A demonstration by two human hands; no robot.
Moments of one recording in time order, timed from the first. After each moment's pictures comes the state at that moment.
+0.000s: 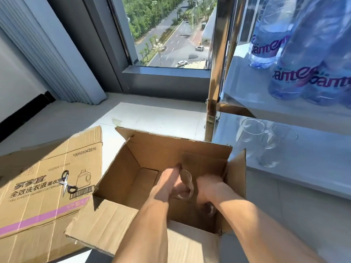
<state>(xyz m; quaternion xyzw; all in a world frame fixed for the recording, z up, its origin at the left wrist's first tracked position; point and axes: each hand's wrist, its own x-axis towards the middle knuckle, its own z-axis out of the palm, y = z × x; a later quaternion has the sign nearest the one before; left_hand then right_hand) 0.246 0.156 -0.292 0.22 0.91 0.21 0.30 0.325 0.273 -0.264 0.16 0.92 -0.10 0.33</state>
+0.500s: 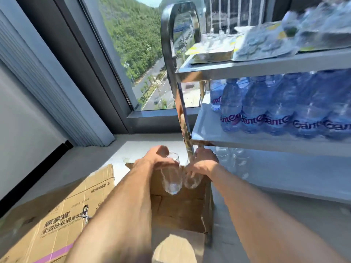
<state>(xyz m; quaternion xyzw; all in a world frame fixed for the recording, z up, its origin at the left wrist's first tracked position) 0.255 0.184 -0.039 0.23 0.93 0.21 0.22 0.361 0.323 -0.084 0.26 0.87 -0.40 0.10</state>
